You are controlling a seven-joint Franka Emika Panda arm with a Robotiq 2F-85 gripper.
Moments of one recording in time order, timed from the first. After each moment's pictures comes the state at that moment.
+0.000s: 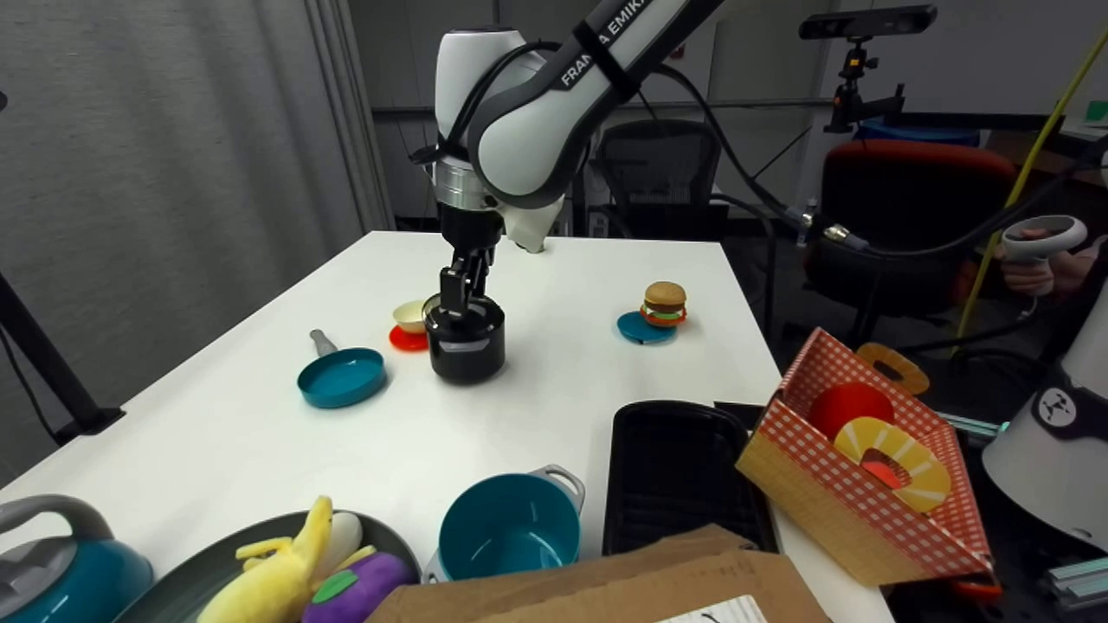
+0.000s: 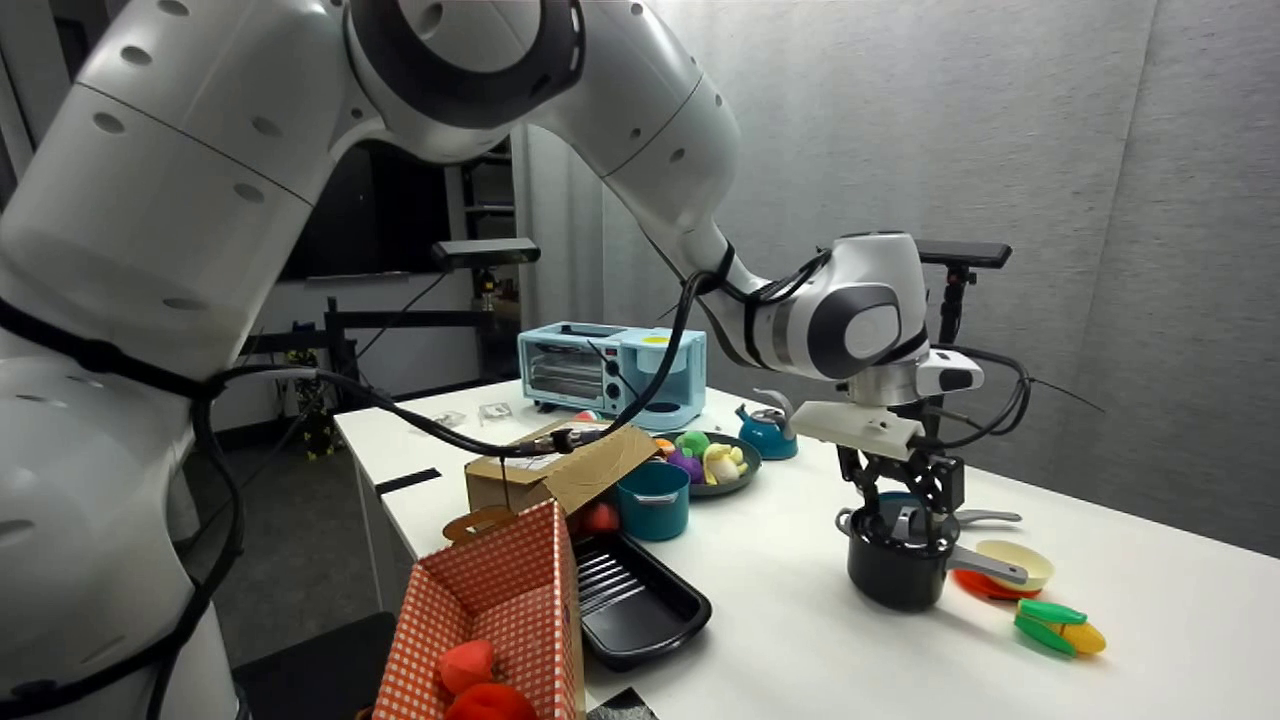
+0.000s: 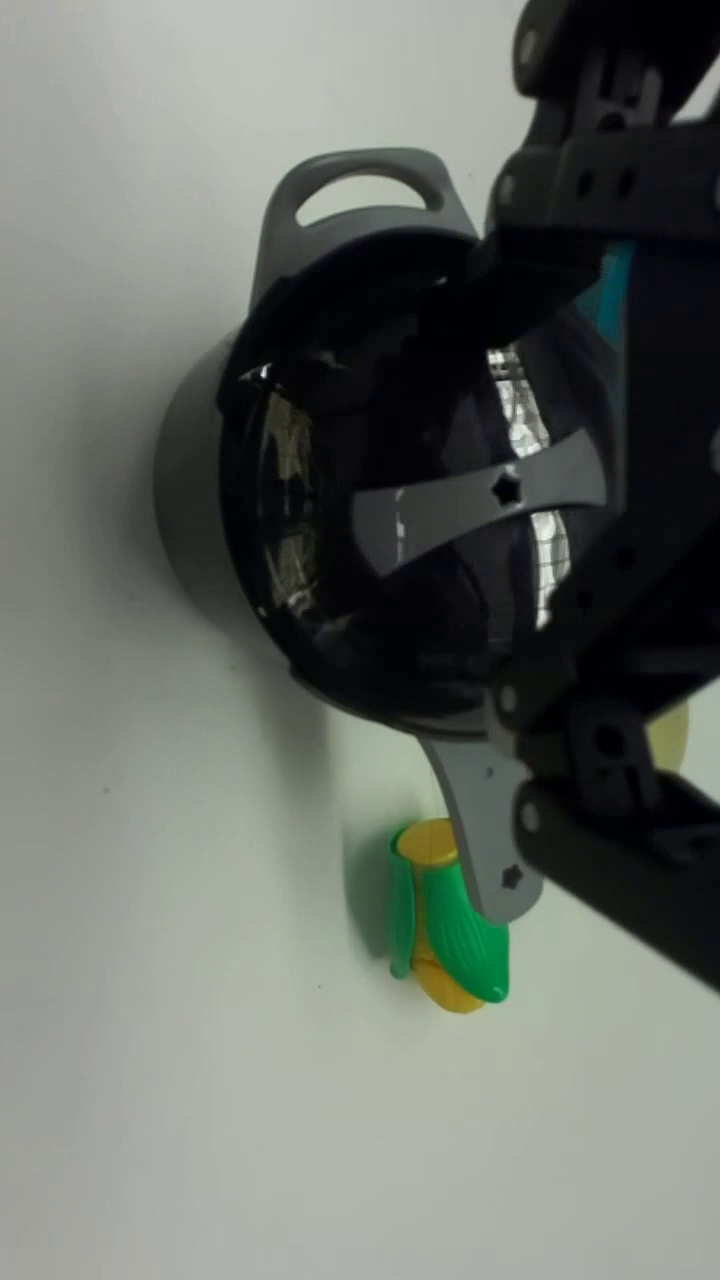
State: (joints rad) arm -0.10 0.54 -0.10 -1.78 -0.05 2.54 -0.09
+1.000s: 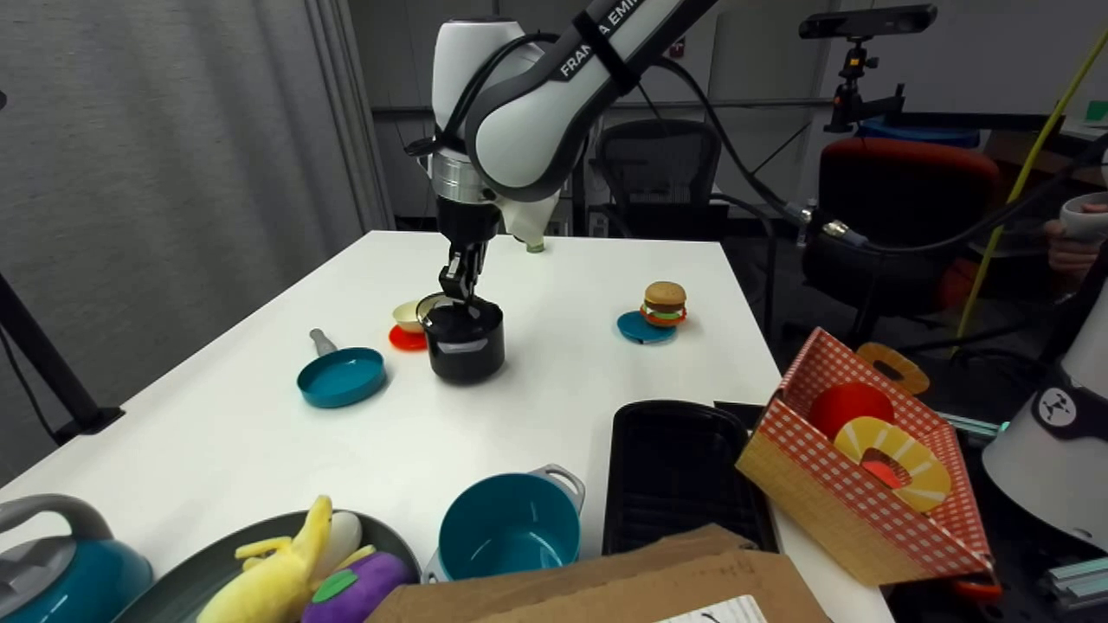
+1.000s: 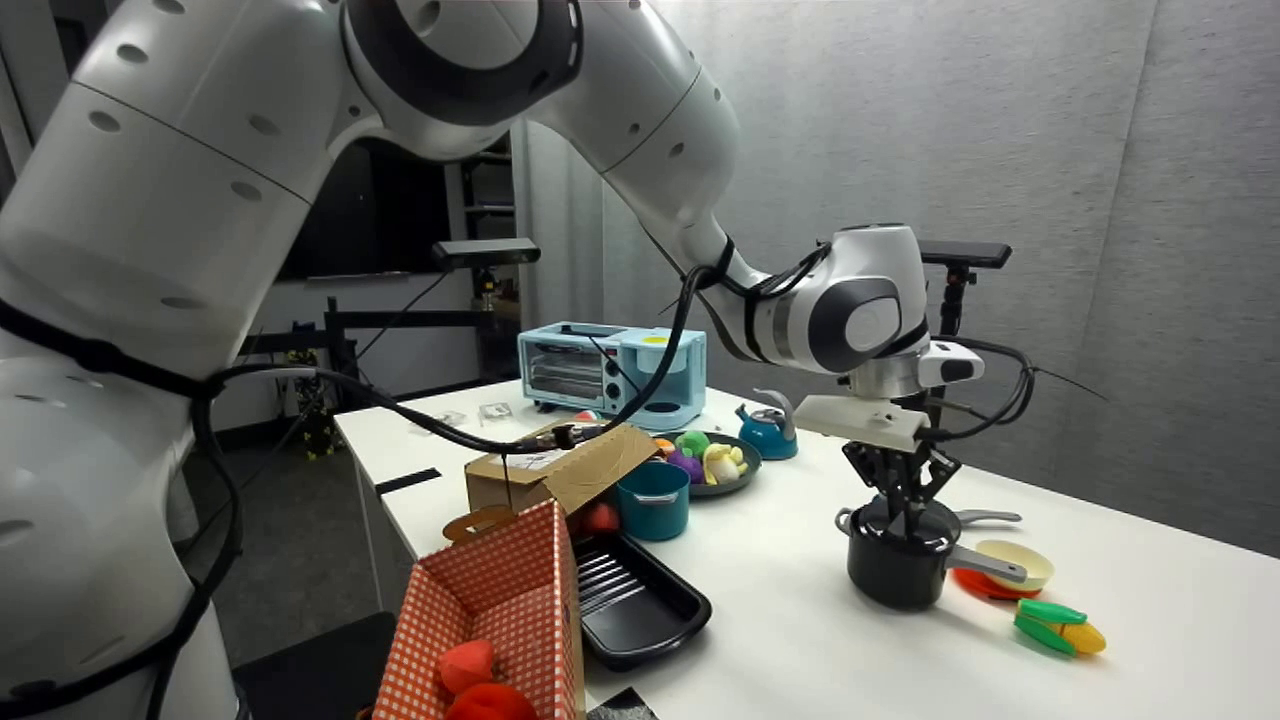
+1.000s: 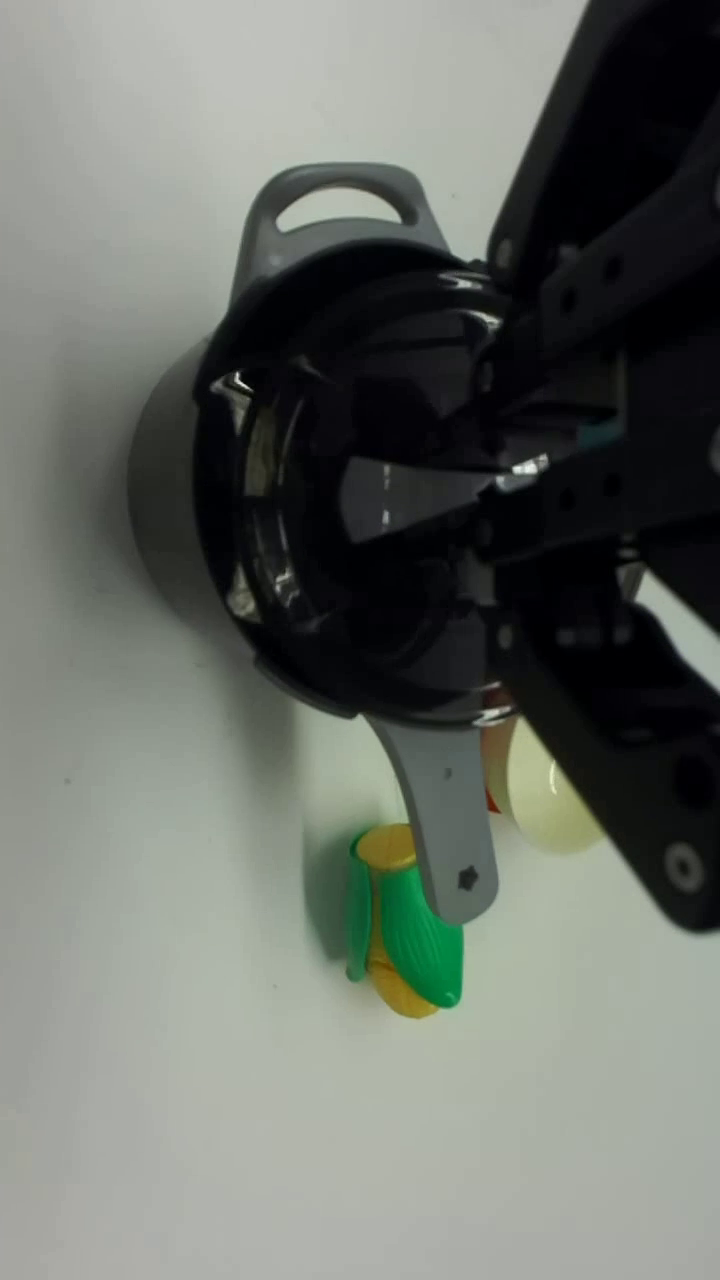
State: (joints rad) arm -0.10 0.53 -0.09 -1.77 -0.05 2.54 -0.13
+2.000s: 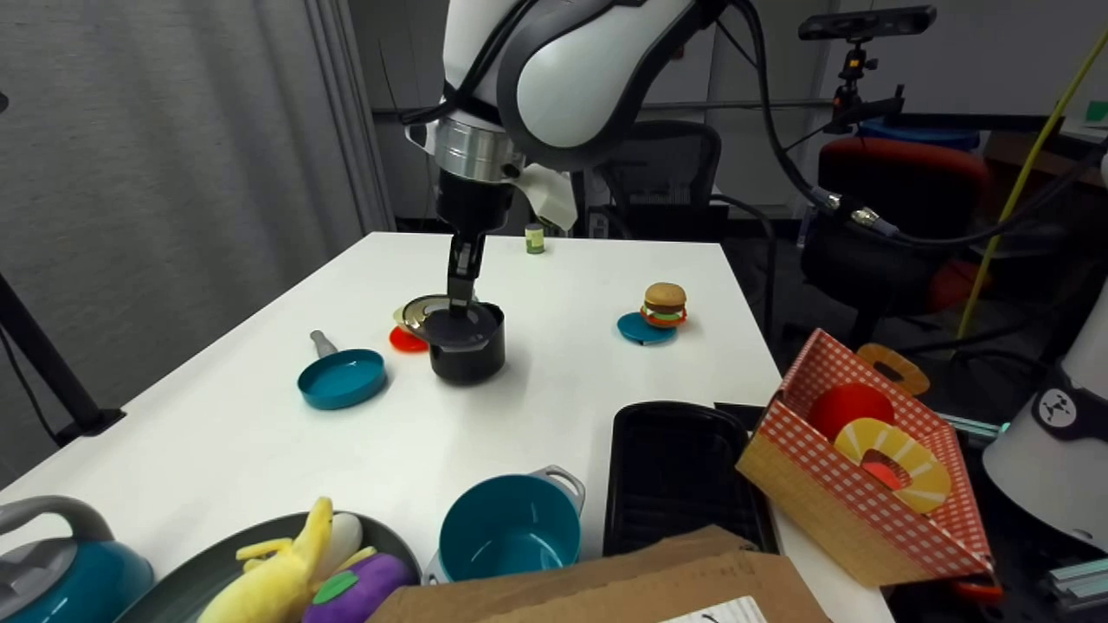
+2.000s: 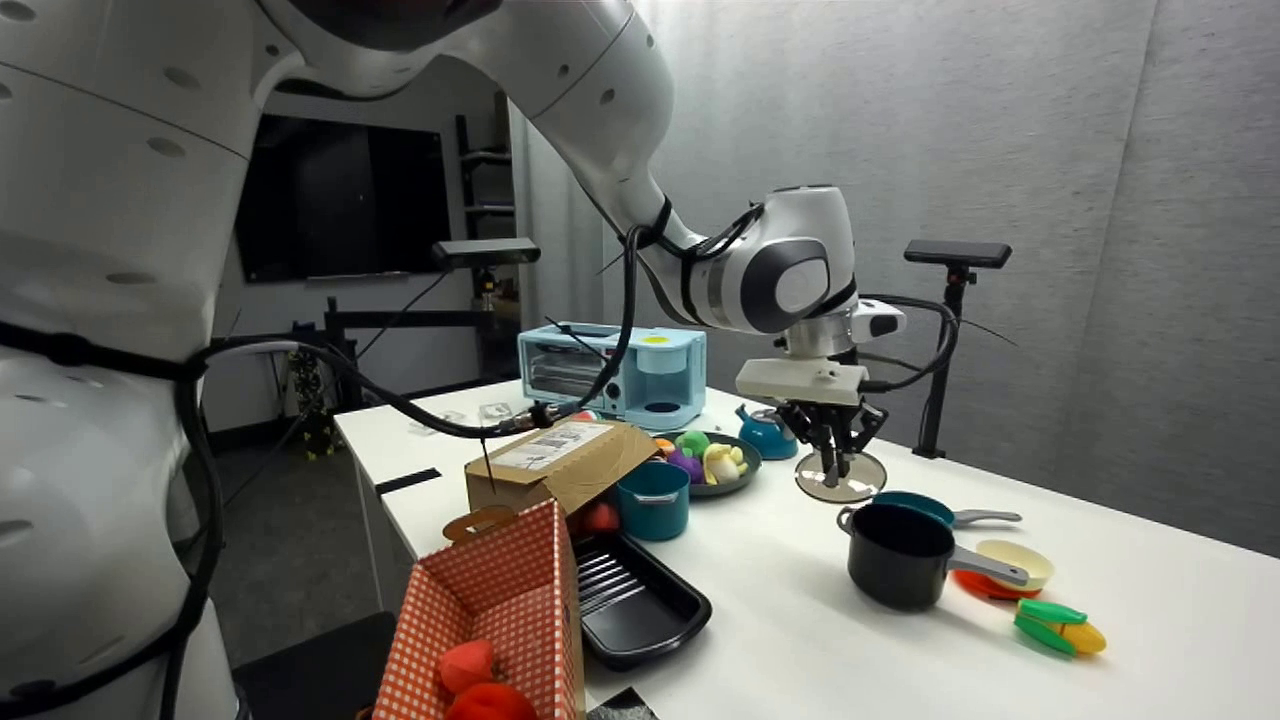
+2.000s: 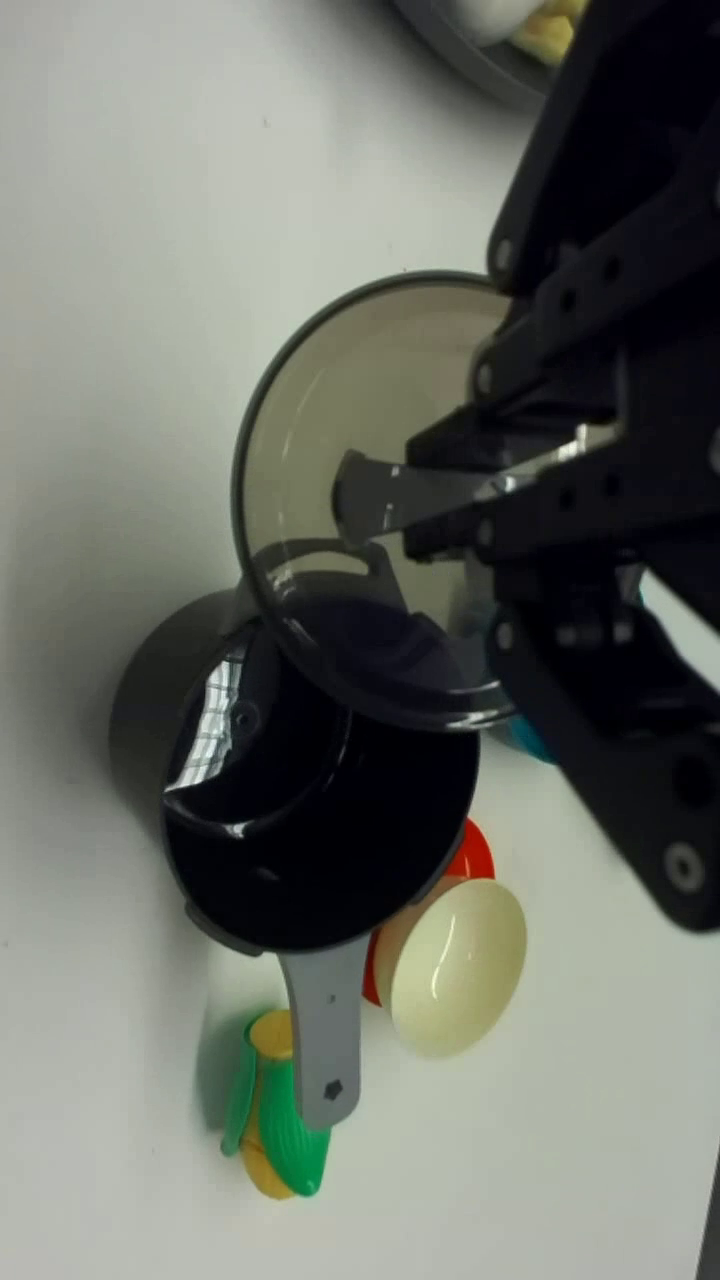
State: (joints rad) arm -0.10 0.35 0.01 -1.97 -0.04 2.59 -0.27
